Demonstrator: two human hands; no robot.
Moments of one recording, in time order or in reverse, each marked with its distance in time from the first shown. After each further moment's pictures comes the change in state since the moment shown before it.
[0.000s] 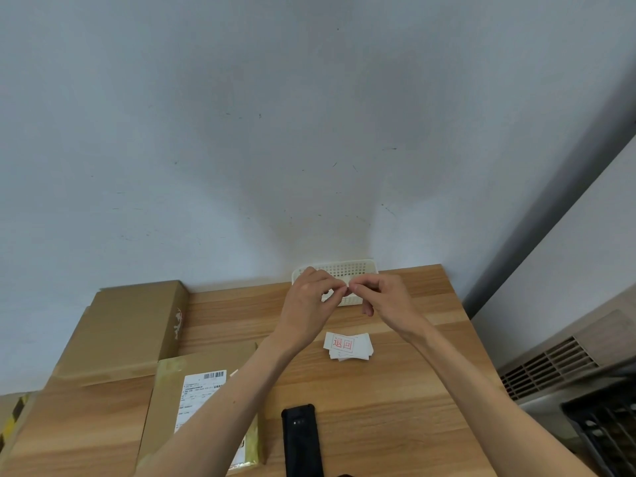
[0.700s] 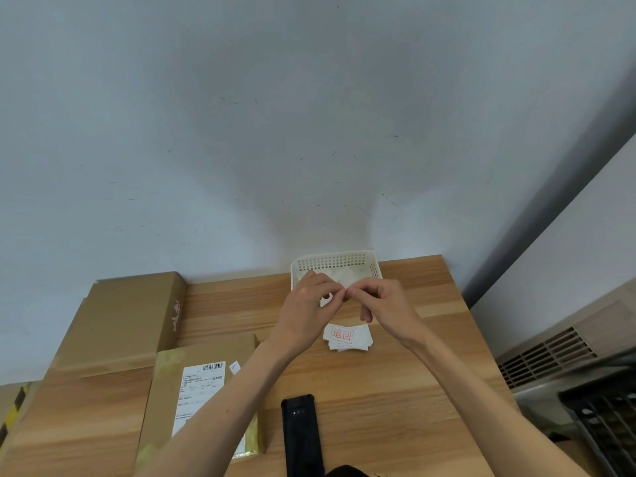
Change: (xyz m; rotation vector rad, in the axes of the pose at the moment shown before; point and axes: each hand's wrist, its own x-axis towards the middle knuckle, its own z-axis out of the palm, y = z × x) left_hand -0.017 -0.002 0.001 -0.067 -0.082 -0.050; right_hand -0.013 0.010 0.008 0.010 -0.008 0.019
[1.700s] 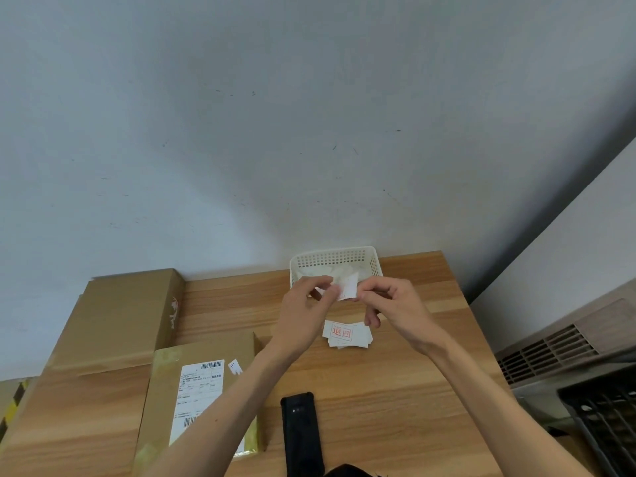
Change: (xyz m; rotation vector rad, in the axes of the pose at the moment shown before) left_hand -0.007 0.006 -0.003 -0.317 -0.021 -0.416; right_hand -0.014 -0.019 -0.011 0.068 -0.029 0.024
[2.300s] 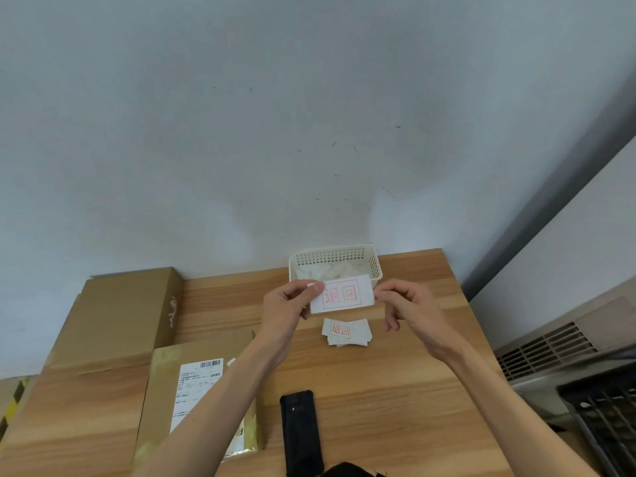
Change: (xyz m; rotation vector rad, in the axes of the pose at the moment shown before) left_hand 0.003 -0.011 -0.014 -0.581 0.030 -0.337; right_hand -0.008 0.020 -0.022 0.026 0.074 0.084
